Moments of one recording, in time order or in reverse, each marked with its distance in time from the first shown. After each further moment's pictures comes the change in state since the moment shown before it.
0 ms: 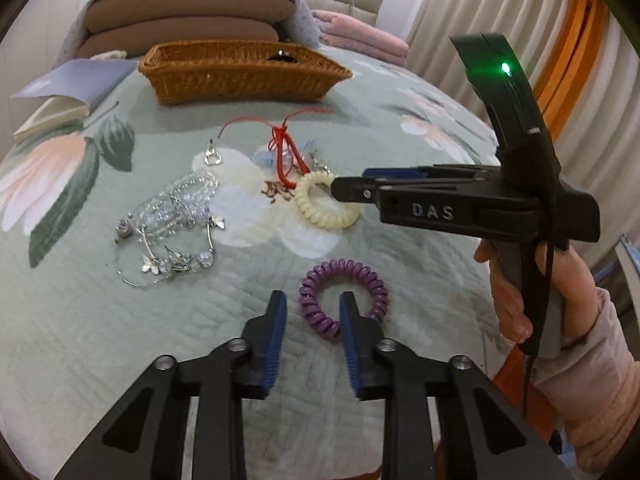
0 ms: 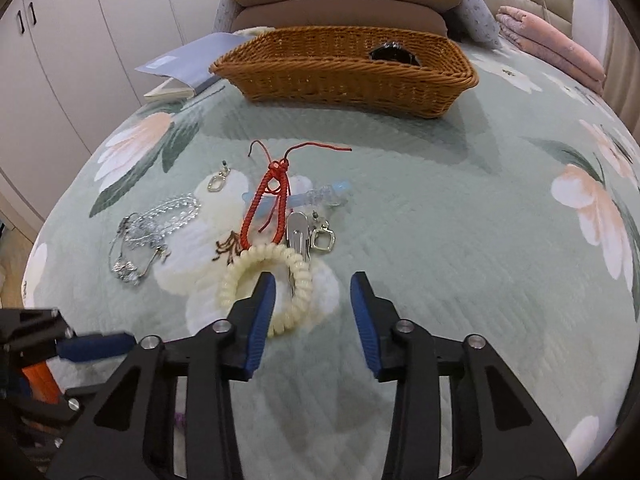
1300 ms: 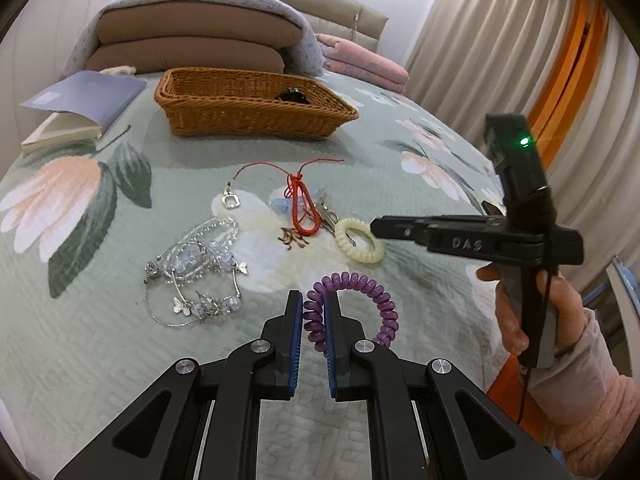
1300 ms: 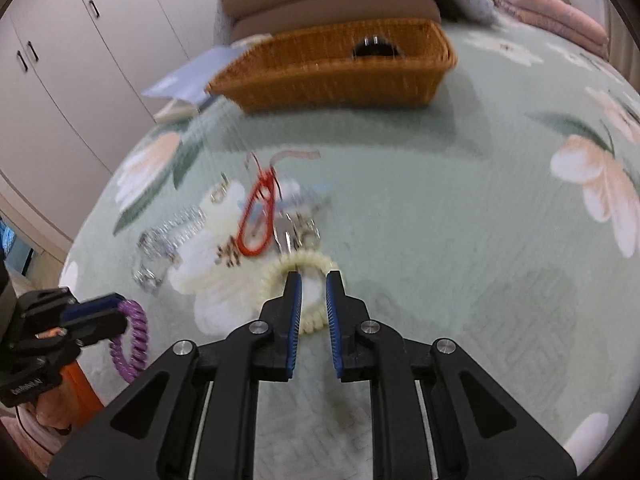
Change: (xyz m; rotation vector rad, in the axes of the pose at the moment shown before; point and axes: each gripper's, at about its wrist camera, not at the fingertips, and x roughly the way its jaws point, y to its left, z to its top) left arm -0.027 0.019 0.016 -0.026 -0.090 -0.040; right arm -0.017 -0.036 -0.004 0.091 0.009 0.121
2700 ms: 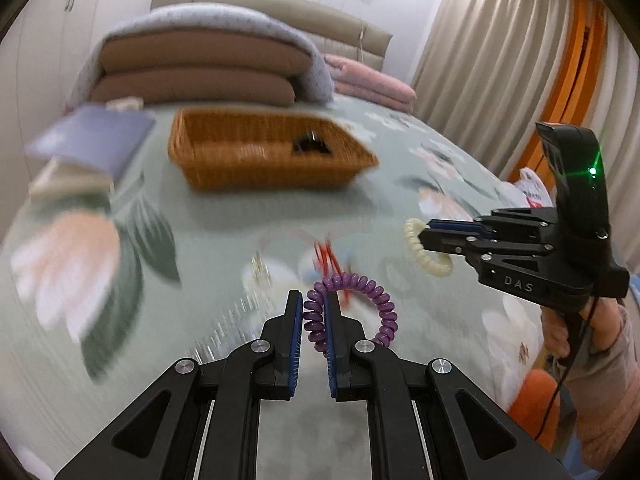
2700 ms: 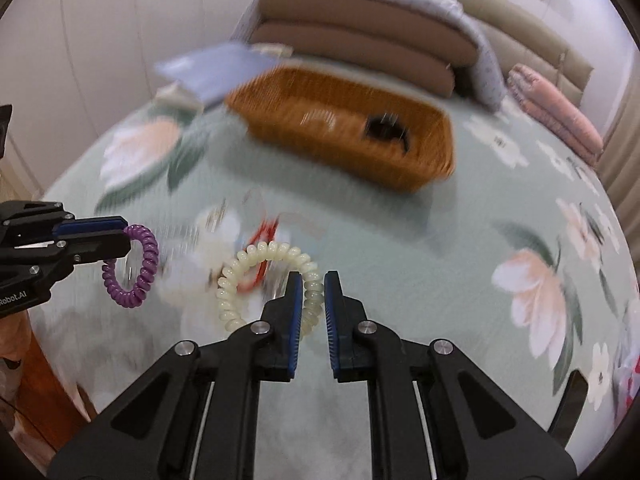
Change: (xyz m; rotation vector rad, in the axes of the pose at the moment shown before) left arm -0.006 0.016 0.063 0.034 -0.086 0.055; right arm -0.051 0.051 0.049 -0.275 -0.072 -0.223
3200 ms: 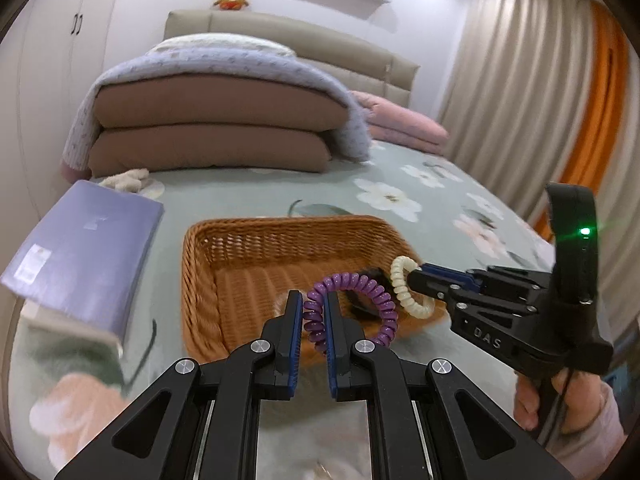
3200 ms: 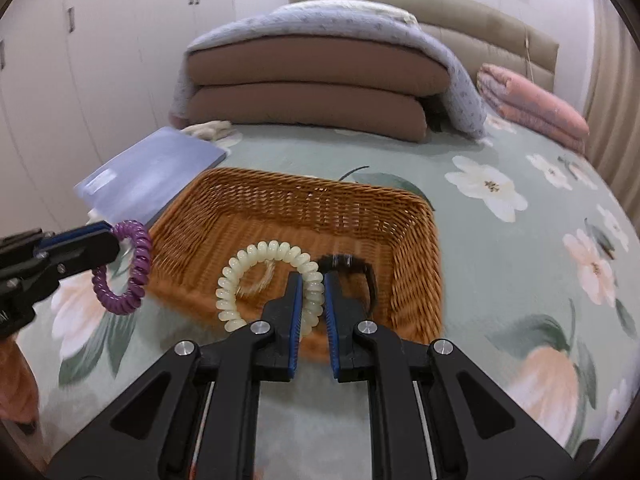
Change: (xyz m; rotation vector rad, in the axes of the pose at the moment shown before) left arm 0.081 0.053 0.155 -0.035 -0.080 0.080; right arm 0.089 -0.075 0.154 0.186 -0.098 -0.025
